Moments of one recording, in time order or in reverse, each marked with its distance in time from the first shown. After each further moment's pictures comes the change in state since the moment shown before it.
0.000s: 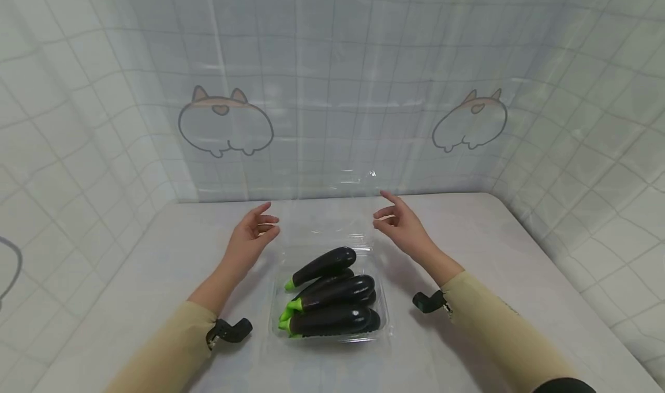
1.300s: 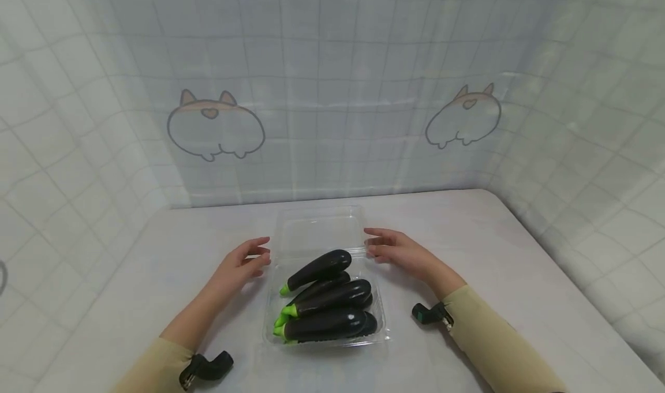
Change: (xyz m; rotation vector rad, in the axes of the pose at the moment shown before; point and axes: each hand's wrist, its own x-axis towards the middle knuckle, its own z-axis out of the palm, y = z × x) left_hand -0.048 -0.011 -0.019 0.069 -0.163 -0.287; right_hand -0.017 0.046 0.019 0.294 -0.375 0.237
